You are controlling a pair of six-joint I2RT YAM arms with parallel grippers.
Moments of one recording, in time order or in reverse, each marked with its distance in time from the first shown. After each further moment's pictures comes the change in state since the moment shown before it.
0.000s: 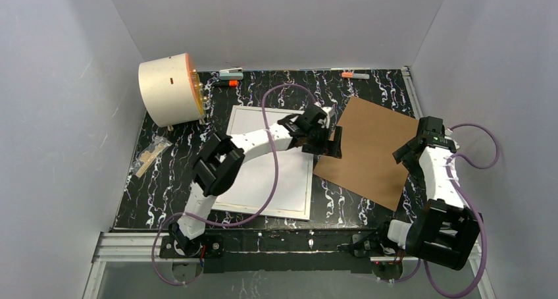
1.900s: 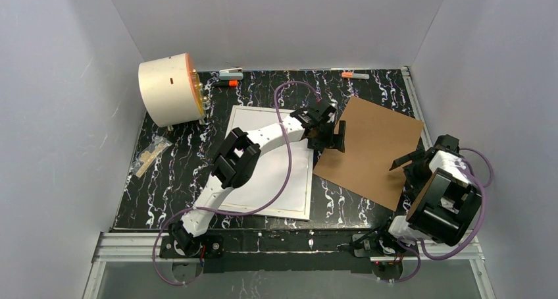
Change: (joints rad) left arm -0.024 0.294 0.391 -0.214 -0.065 -0.070; right arm -0.290 0.194 -0.131 0.192 -0.443 -0.079
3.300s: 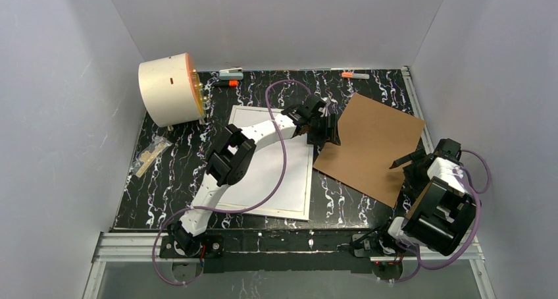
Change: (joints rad) left arm 0.063 -0.043 -0.105 0.173 0.125 -0.052; right arm -0.024 -0.086 -0.075 0.095 -0.077 -0.021
